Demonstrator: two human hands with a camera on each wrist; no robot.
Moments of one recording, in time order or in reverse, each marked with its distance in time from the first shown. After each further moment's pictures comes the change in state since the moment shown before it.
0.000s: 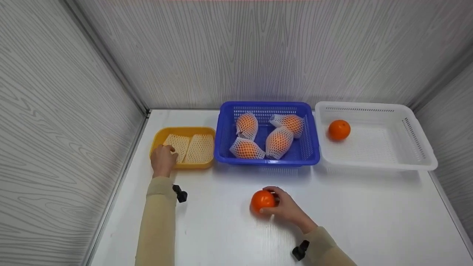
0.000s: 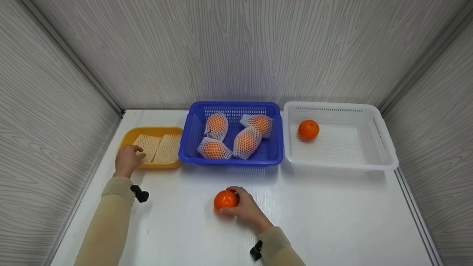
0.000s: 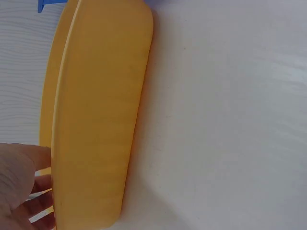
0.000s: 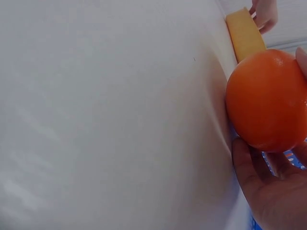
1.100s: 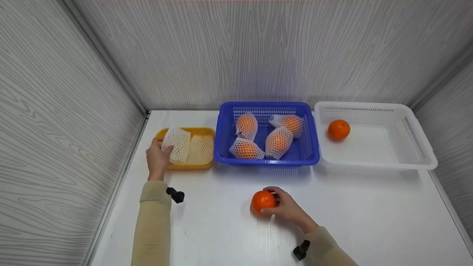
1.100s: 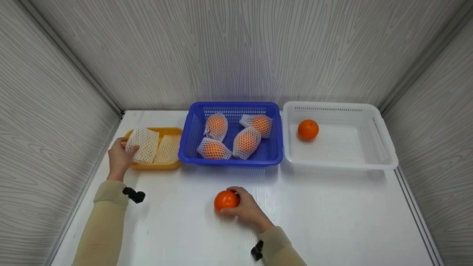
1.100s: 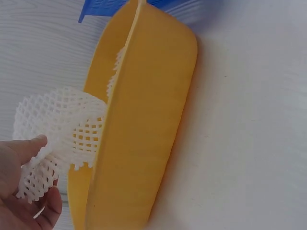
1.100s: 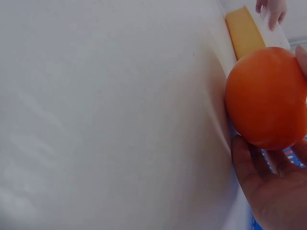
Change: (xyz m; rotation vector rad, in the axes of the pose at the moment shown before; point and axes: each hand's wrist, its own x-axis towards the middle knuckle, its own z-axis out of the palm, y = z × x) left_hand -0.001 0.006 -0.020 -0.444 0.072 -0.213; right_hand 0.000 0.002 -0.002 0.003 -0.005 0.015
